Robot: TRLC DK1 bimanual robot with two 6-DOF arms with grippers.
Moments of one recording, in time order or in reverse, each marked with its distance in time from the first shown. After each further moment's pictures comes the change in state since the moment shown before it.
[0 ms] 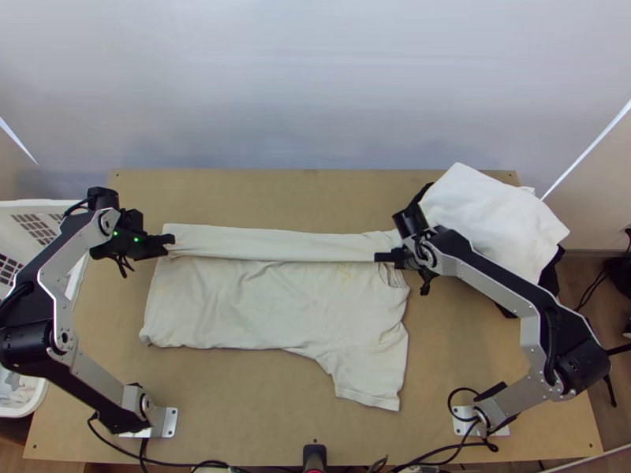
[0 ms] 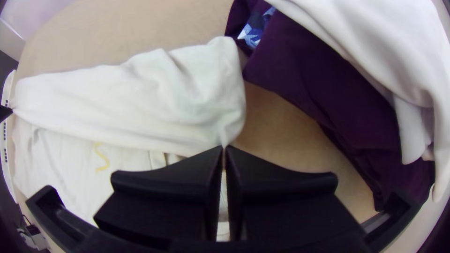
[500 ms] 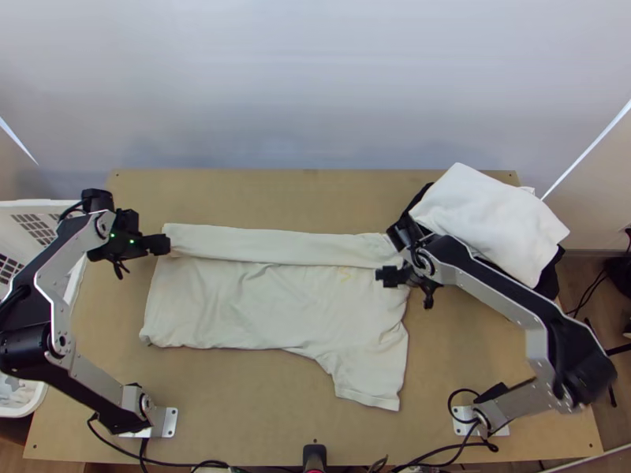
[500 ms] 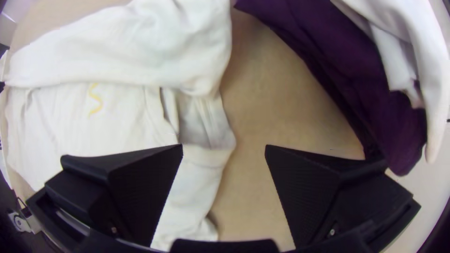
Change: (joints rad) left arm 0.022 -0.028 -0.025 0.060 -0.061 0.085; right arm 0.075 -0.067 -0.017 -0.235 0.001 0.080
